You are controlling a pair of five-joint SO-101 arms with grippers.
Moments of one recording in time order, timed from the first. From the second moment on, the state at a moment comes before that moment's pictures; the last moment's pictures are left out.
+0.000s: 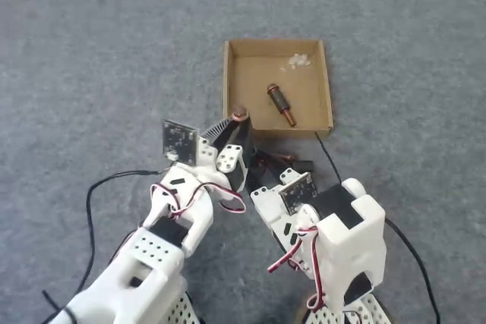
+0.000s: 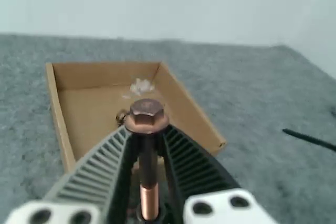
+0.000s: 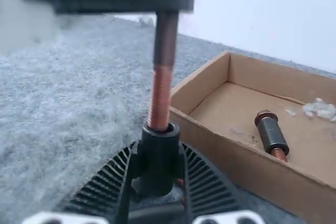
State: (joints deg) left arm 21.7 -51.5 89.5 -11.8 20.8; right arm -34.9 22.5 88.7 -93.5 2.5
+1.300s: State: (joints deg) left arm 24.0 -48.2 95.5 -15.9 14.1; right arm -34.4 19.4 90.7 -93.5 0.8
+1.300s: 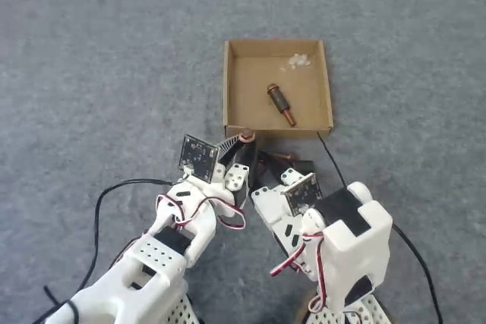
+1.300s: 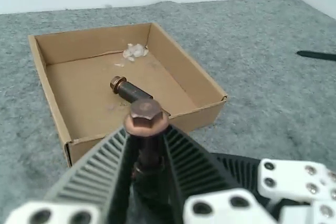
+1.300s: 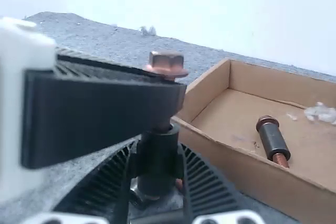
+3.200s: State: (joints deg) left arm -1.2 -48.1 84.9 17.3 17.6; right arm -28.0 18.9 90.1 -90.6 0.6
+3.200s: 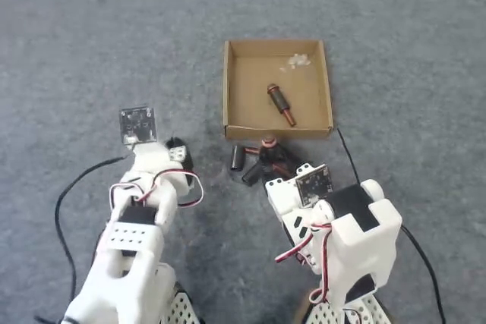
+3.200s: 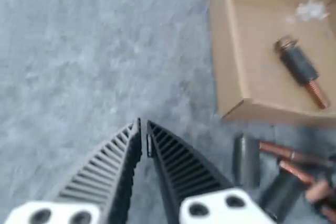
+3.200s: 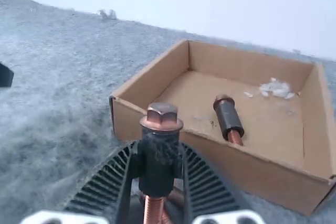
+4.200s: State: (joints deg) left arm -5.4 -23.7 63.7 37.1 12.6; right arm -21.0 -12.0 95.3 -69.4 0.6
